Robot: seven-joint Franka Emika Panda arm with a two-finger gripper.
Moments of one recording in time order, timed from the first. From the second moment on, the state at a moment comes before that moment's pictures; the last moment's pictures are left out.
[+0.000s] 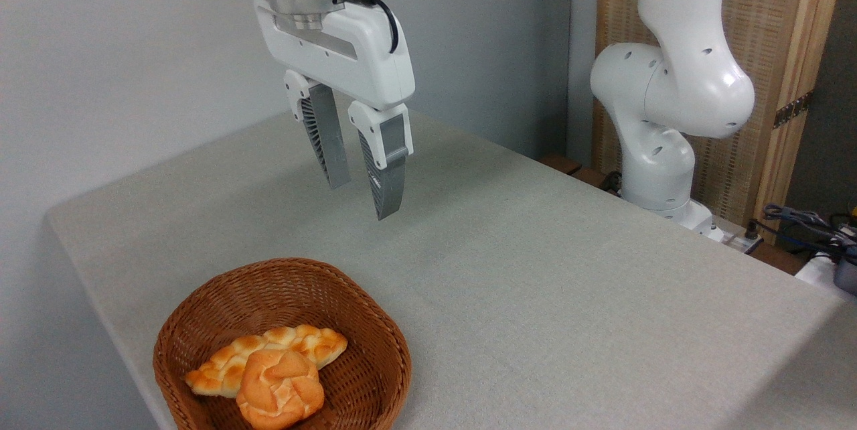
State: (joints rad) arm -0.01 -0.04 -0.01 -1.65 -0.01 1.63 0.76
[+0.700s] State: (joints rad) arm -0.01 -0.01 -0.01 -1.66 -0.01 1.66 0.76
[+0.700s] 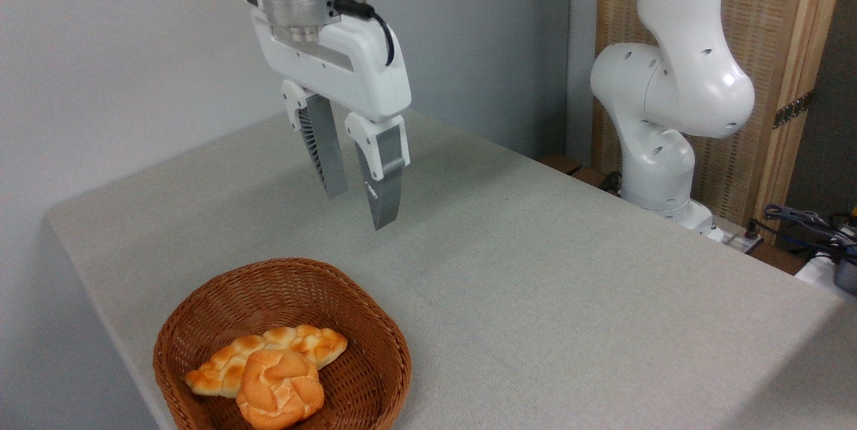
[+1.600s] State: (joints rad) arm 0.03 0.24 -0.01 -1.67 -0.01 2.16 0.86
